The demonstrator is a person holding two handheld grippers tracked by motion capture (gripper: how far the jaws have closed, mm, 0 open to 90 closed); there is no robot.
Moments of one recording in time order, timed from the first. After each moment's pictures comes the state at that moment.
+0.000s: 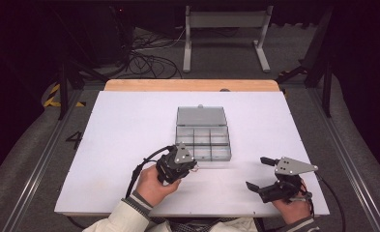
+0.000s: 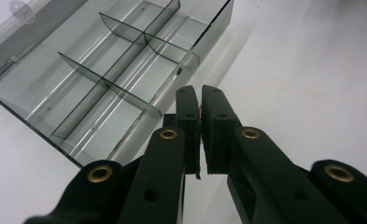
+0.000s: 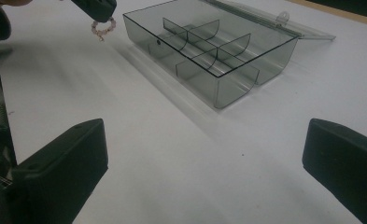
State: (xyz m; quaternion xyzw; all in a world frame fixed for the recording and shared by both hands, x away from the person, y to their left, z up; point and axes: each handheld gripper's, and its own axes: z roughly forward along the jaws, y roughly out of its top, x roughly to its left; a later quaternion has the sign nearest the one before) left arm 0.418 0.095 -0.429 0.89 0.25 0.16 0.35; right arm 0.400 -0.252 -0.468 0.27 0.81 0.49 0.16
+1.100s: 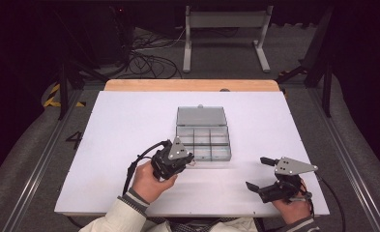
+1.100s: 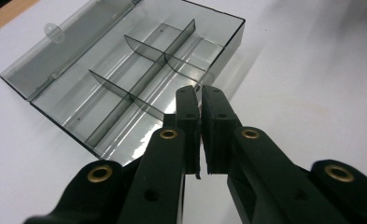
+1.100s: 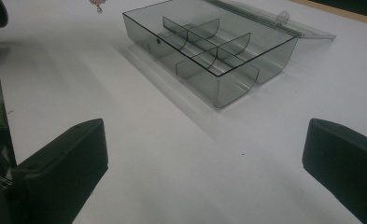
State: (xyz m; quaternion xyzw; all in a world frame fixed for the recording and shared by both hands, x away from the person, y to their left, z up) left arm 0.420 0.105 -0.411 0.88 0.25 0.18 0.37; right arm 0.400 -0.251 -0.468 0.27 0.81 0.49 0.16
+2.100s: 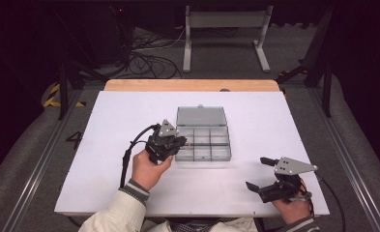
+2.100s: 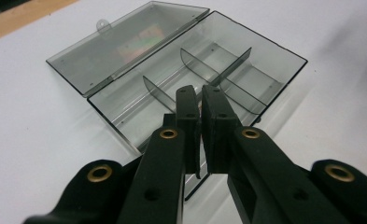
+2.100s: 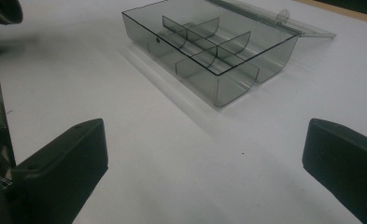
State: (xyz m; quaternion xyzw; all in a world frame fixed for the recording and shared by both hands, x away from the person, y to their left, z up) left arm 0.461 0.123 -0.408 0.83 0.35 0.16 0.39; right arm 0.401 -0.251 -0.469 0.27 0.81 0.49 0.16
